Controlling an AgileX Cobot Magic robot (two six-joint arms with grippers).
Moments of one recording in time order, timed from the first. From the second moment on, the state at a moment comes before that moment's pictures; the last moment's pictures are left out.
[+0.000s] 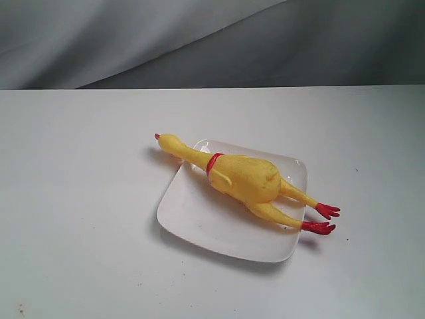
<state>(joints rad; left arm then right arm) -0.43 0.54 -0.59 1.33 -0.01 -1.25 0.34 0.50 -0.77 1.08 0.37 -1.22</state>
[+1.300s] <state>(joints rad) -0.43 0.54 -0.59 1.33 -0.01 -1.25 -0.01 0.09 -0.76 0.47 0.63 -0.33</state>
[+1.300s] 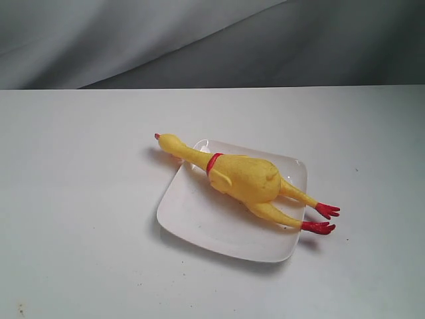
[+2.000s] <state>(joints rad) -0.43 0.54 -0.59 1.33 -0.01 -1.25 -0.06 0.00 -0.28 0.43 0.34 -0.21</state>
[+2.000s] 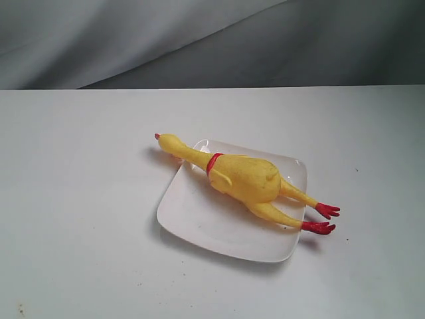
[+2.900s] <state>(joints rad) -0.43 0.54 -0.59 1.33 -0.01 -1.25 -0.06 0.00 -0.01 0.03 0.17 0.02</state>
